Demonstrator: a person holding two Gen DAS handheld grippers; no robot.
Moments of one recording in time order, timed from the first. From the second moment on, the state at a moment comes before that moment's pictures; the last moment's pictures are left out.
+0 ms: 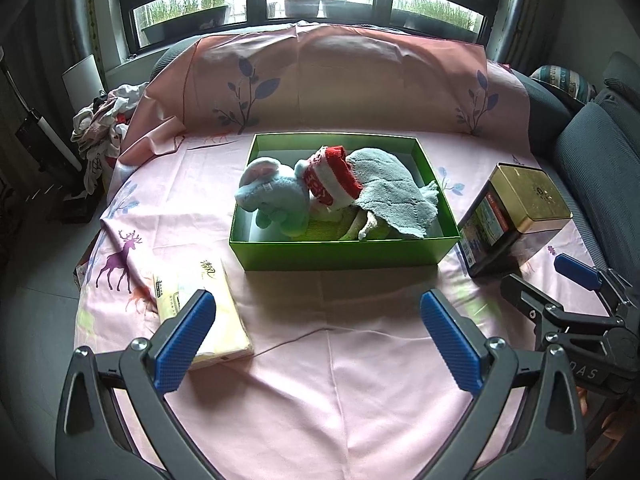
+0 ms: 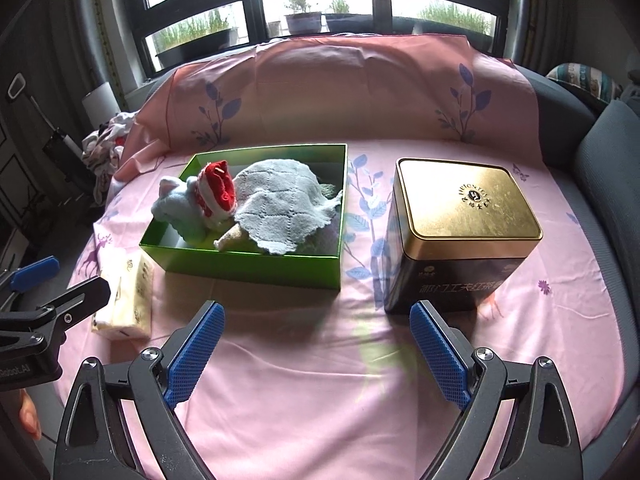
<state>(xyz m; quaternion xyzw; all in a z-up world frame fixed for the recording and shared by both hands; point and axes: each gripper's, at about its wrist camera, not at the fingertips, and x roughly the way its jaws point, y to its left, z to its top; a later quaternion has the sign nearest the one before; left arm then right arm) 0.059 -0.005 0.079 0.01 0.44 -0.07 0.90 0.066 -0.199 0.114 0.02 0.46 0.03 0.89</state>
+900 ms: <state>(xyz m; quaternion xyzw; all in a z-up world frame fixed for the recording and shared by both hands) 0.079 0.002 0.099 0.02 0.44 -0.02 0.90 0.093 -0.186 0.150 0.01 0.43 0.03 0.90</state>
